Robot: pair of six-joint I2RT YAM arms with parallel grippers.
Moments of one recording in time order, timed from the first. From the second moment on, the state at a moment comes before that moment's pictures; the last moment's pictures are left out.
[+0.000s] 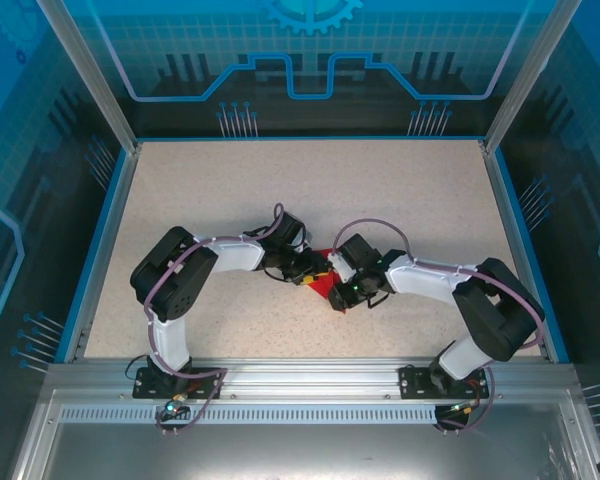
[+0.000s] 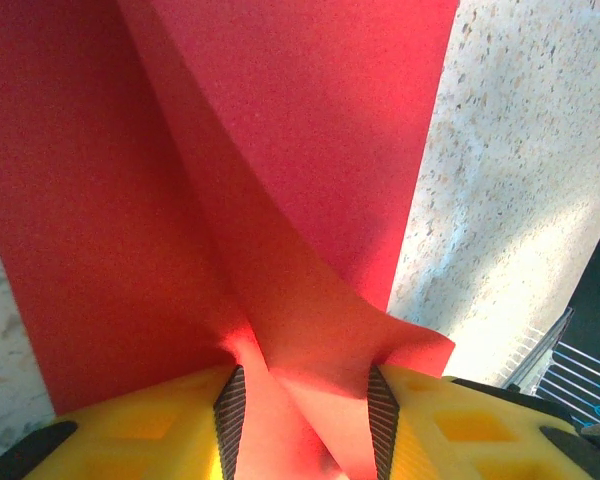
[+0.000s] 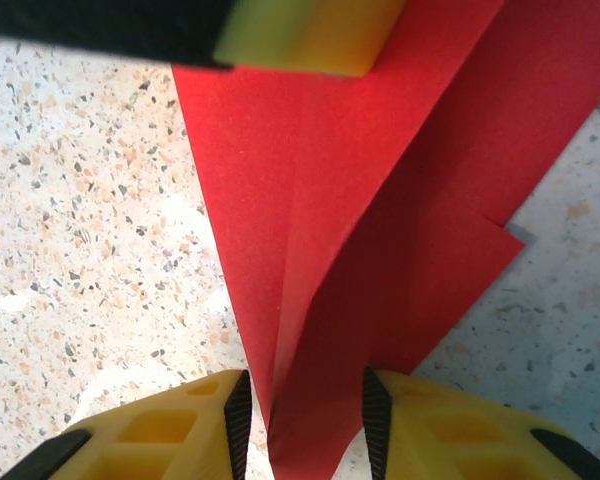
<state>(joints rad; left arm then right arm) -0.61 1.90 1.01 -0.11 0.55 -0.95 0.68 1.55 0.76 -0.44 -0.24 0.21</state>
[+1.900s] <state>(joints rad) -0.61 1.91 1.02 -0.13 0.55 -0.95 0.45 1.52 0.73 -0.35 -0.64 0.18</state>
